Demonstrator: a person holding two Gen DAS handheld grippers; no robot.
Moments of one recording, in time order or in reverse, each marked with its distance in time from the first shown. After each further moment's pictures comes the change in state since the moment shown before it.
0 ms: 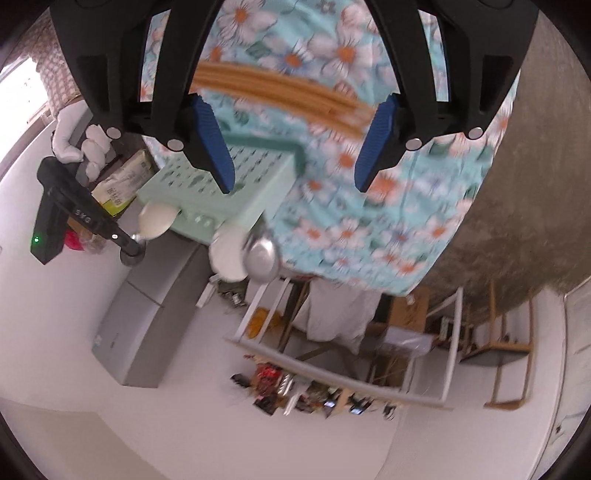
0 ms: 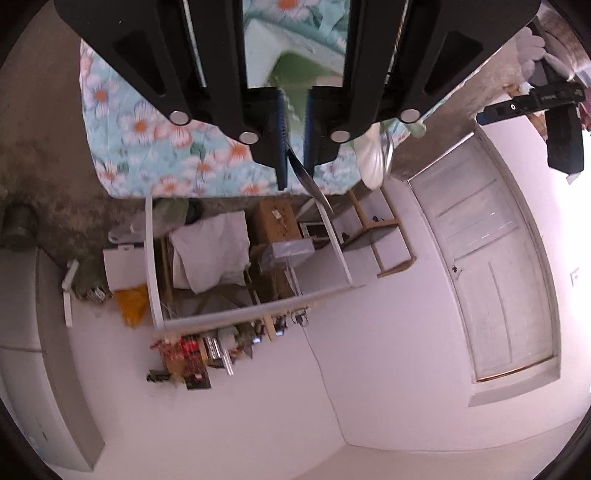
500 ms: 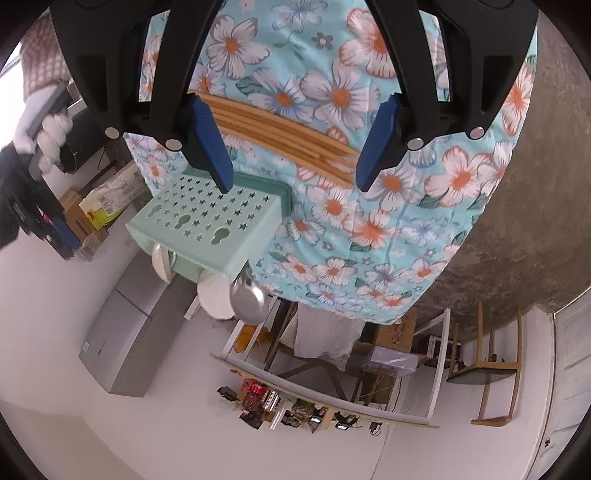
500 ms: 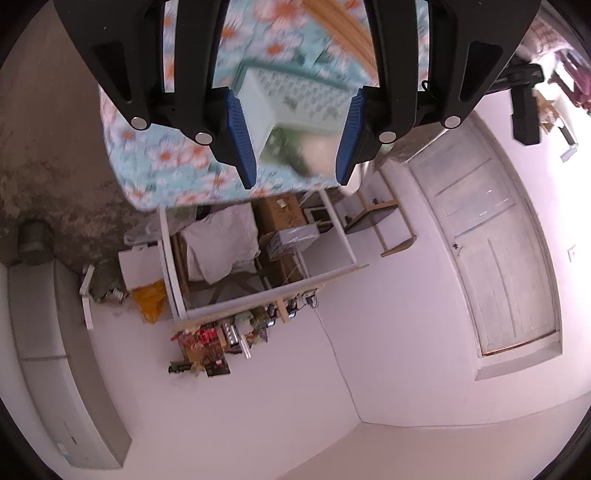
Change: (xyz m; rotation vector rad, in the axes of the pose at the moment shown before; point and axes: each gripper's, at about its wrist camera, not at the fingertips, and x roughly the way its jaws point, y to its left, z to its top) left arm -0.007 0.003 -0.033 -0.023 0.054 0.046; right arm -0.087 0.009 -0.025 0.075 -0.061 -0.009
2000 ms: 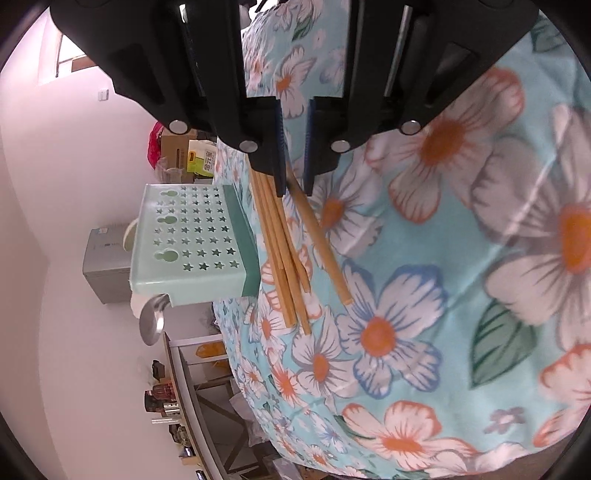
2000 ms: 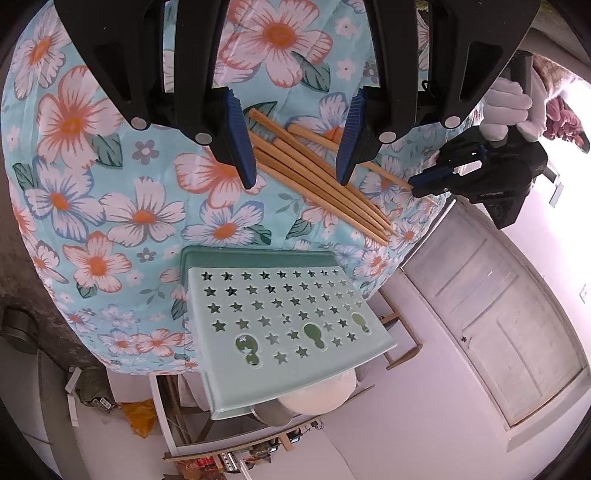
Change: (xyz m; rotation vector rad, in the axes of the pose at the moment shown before) left arm 0.051 0.079 -0.085 -0.754 0.258 -0.297; right arm 0.055 0.022 -0.130 0.053 0.470 0.005
